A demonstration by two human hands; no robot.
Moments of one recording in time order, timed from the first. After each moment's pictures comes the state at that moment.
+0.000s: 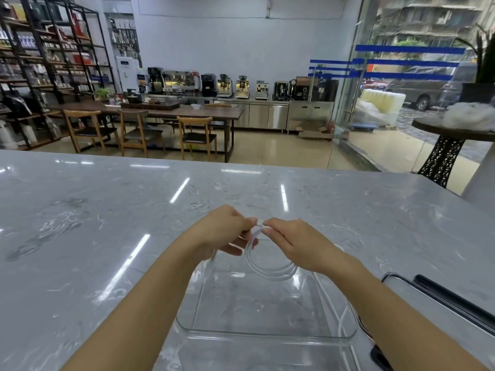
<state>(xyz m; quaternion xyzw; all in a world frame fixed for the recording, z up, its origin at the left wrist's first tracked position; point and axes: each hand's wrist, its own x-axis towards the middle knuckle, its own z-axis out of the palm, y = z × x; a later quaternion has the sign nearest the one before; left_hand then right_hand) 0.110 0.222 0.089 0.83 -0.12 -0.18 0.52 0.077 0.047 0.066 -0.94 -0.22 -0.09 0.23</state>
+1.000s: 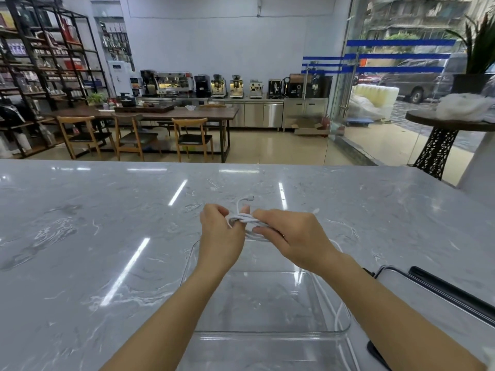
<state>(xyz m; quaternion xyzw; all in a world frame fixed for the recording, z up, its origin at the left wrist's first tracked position) 0.094 0.196 0.058 0.81 -0.04 0.12 0.57 0.067 0.049 0.071 -0.86 -0.32 -0.36 0.18</state>
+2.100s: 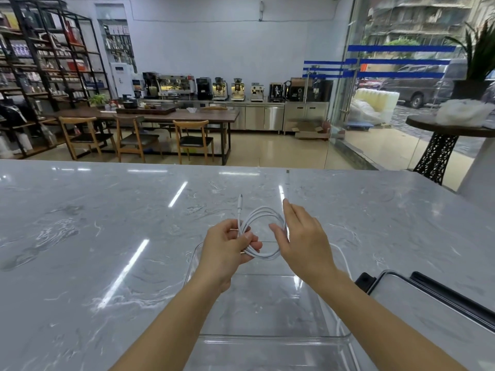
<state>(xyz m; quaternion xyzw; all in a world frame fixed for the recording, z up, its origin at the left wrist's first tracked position) 0.081 0.202 0.055 0.66 -0.05 -0.03 0.75 0.072 0.055 0.044 -0.92 -0.07 -0.37 0.15</state>
